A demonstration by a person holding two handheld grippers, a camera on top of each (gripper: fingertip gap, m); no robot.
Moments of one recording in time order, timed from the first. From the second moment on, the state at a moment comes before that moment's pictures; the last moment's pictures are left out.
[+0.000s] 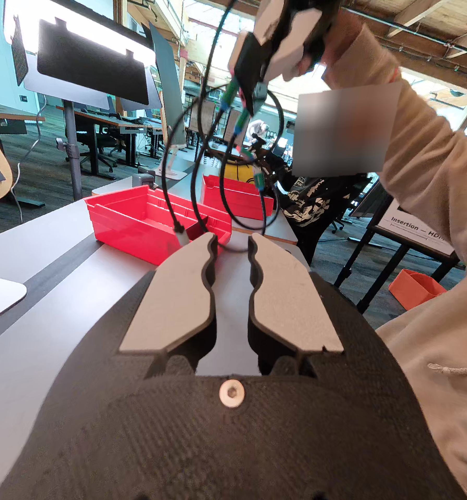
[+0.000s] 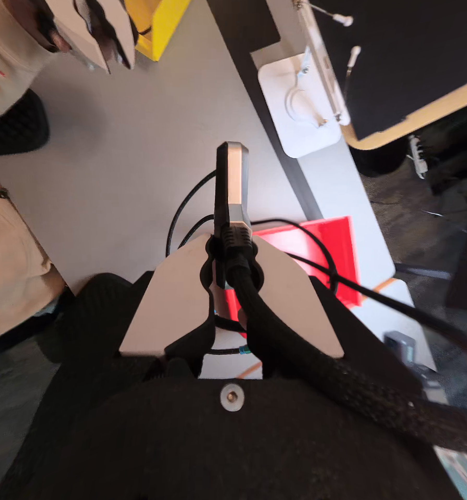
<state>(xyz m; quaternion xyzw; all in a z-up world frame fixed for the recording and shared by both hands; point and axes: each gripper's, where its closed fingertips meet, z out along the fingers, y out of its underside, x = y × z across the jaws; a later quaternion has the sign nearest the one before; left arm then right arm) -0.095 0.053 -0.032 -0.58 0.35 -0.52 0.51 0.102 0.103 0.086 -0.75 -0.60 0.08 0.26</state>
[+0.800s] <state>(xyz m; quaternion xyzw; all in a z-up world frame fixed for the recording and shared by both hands) -0.089 0.083 -0.097 -0.66 0.34 -0.51 0.45 0.191 0.293 -0.095 -0.83 -0.51 -0.02 0.24</state>
